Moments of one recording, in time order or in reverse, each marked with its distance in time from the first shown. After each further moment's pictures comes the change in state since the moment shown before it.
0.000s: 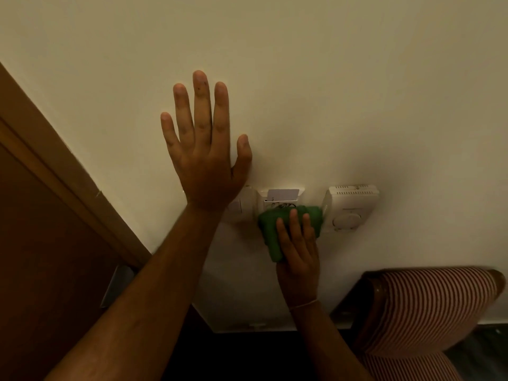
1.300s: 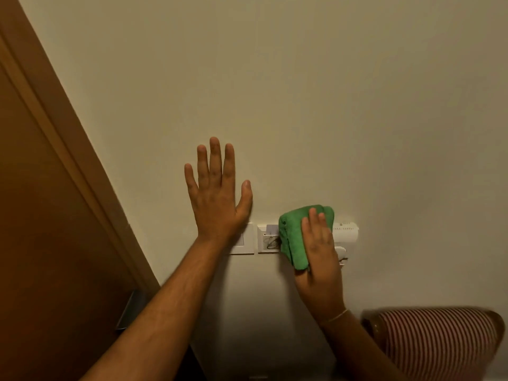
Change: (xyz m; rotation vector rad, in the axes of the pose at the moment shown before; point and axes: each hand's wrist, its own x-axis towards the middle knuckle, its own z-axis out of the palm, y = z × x) left_hand 0.012 0.008 -0.025 -0.121 -0.302 -0.053; right_hand 0.090 -0.009 -0.081 0.147 -0.053 -0.106
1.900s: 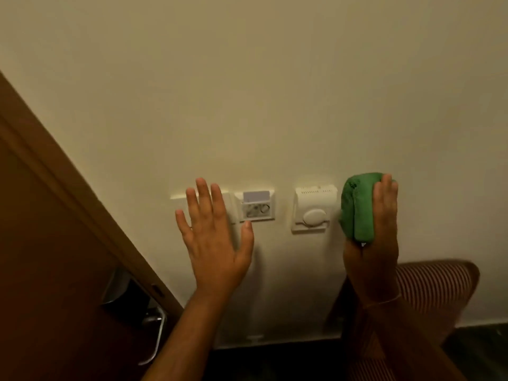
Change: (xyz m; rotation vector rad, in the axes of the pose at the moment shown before) left_hand -0.126 0.062 -0.049 -0.082 -0.169 -0.111; right_hand -0.027 0.045 -0.093 -0.017 0.164 0.171
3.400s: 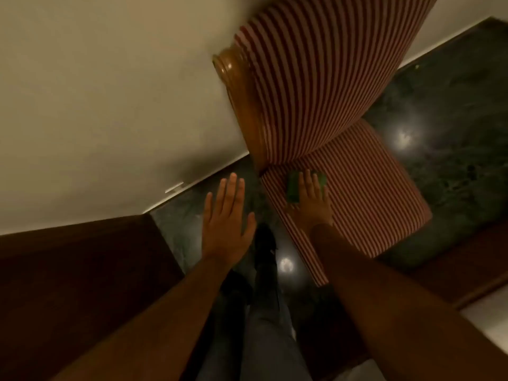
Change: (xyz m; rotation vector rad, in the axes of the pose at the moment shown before) left_hand -0.453 0.082 0.257 -0.078 -1.230 0.235; right_hand -0.524 0.276 -0.085 -0.611 -1.275 1.093
